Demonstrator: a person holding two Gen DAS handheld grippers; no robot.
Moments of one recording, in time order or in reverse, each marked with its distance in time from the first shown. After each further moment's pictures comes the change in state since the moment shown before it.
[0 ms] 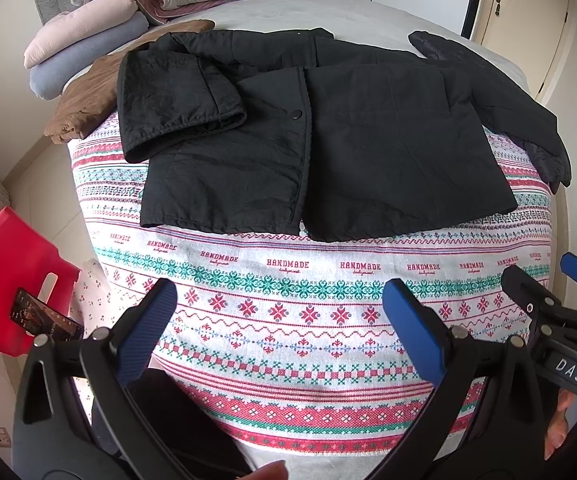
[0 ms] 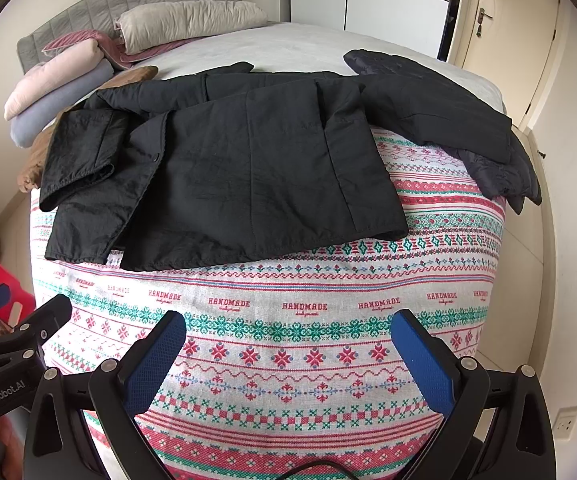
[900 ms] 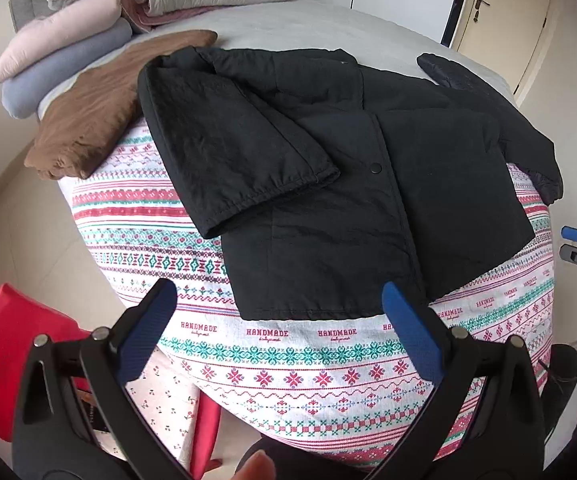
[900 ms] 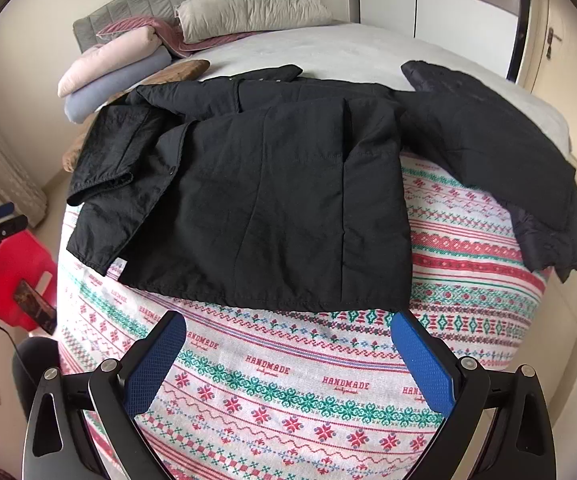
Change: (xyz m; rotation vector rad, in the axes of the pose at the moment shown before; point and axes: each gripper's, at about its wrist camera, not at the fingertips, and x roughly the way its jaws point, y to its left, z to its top) left arm 0.045 0.153 0.084 0.037 0.010 -0.166; right arm 0.043 -0.079 0.067 -0.124 0.052 0.303
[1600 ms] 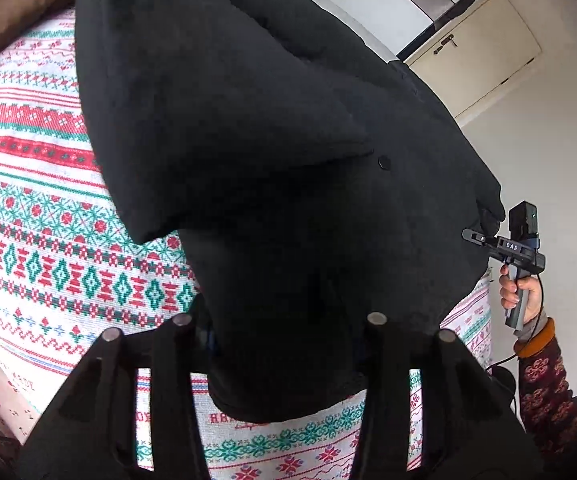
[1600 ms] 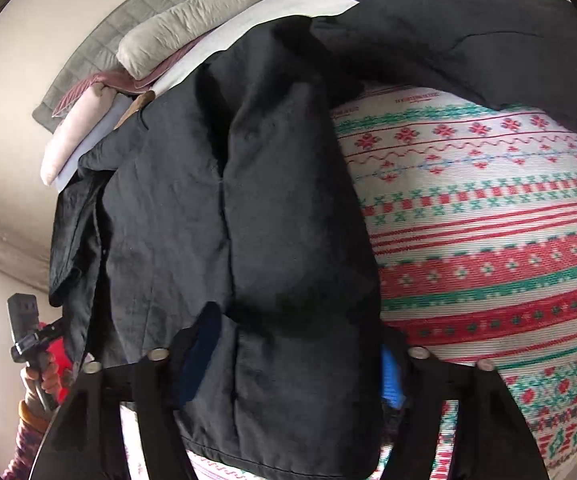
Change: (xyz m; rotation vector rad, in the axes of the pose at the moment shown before) left arm 0.115 0.017 0.001 -0.121 0.073 -0.403; right arm 0.118 -0.088 0.044 0.279 0.069 0.218
